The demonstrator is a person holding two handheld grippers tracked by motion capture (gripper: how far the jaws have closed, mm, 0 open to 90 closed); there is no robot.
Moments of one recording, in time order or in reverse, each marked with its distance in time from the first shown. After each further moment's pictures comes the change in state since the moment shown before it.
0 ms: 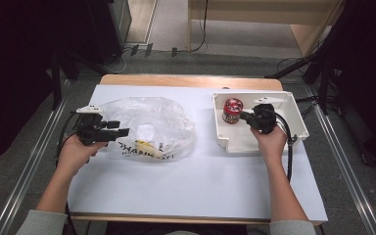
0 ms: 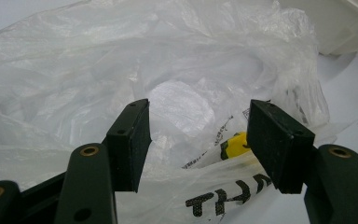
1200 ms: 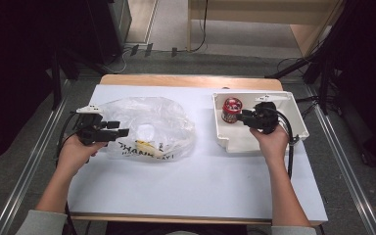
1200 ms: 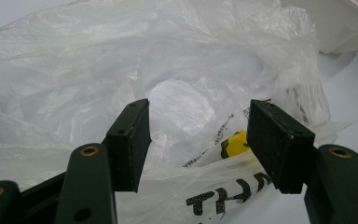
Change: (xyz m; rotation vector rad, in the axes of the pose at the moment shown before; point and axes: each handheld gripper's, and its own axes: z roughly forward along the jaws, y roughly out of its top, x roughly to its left) left arm 0.001 0.000 0.000 0.005 -0.001 0.001; right arm 0.012 0.012 -0.020 -0.001 0.054 0.010
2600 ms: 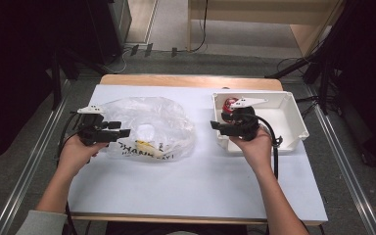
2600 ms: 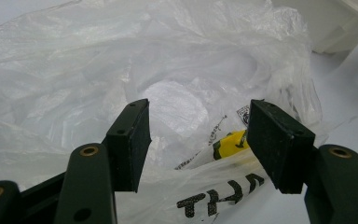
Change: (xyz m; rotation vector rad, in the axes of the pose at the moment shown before) left arm -0.005 0.001 0.001 0.000 -0.013 0.007; right arm 0.079 0.014 -0.002 0.010 0.137 -0.134
